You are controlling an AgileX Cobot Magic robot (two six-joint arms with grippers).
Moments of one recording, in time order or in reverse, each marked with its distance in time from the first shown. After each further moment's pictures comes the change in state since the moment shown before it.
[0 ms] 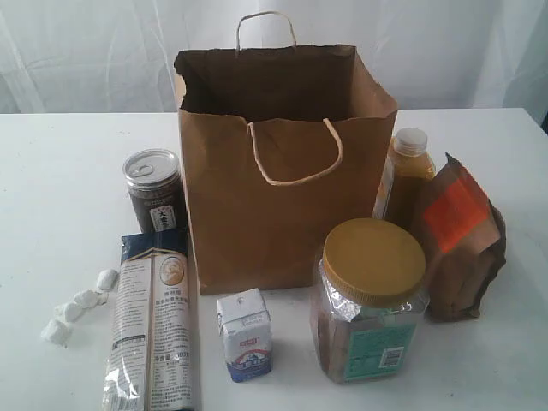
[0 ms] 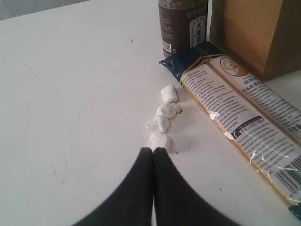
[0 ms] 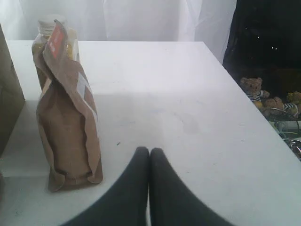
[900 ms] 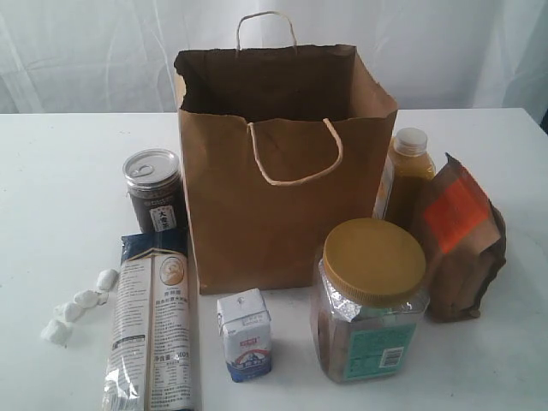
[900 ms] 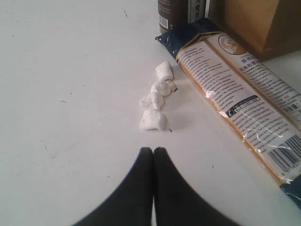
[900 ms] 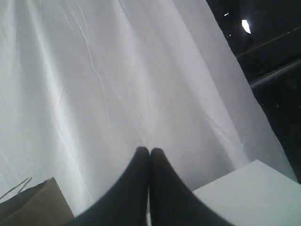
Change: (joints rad) left arm 0.000 0.000 0.000 0.002 0.080 -0.038; right arm 0.000 -0.001 0.000 0.212 -0.574 0.299
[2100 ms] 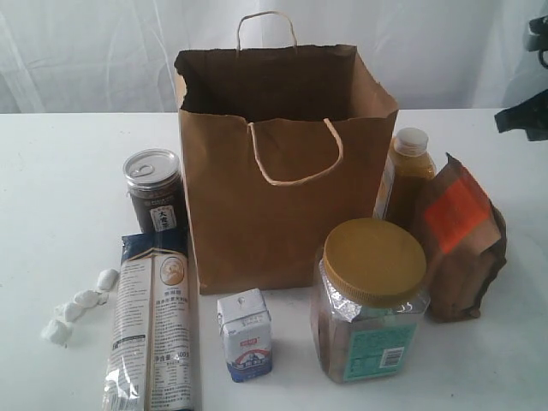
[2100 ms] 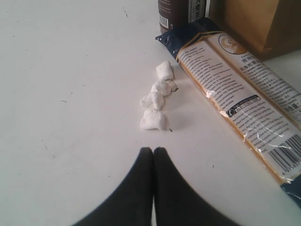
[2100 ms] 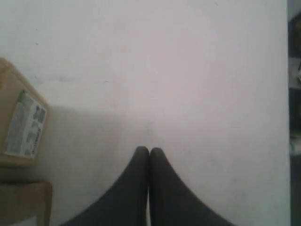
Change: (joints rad) left arm 0.000 0.000 0.000 0.002 0.000 0.000; right arm -0.061 1.614 -1.211 0.018 0.819 -0.769
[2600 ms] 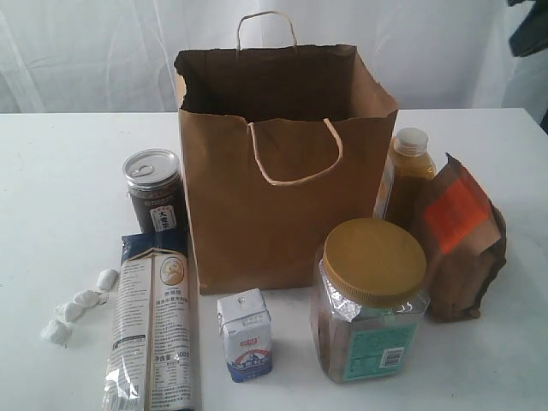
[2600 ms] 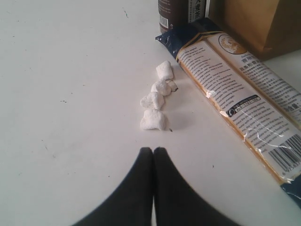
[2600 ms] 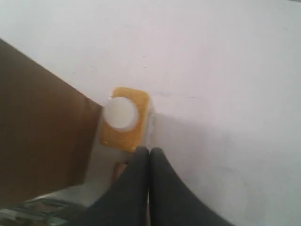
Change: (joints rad) left arm 0.000 0.000 0.000 0.000 0.000 0.000; right arm 0.028 0.011 -0.486 0.172 0.617 0.037
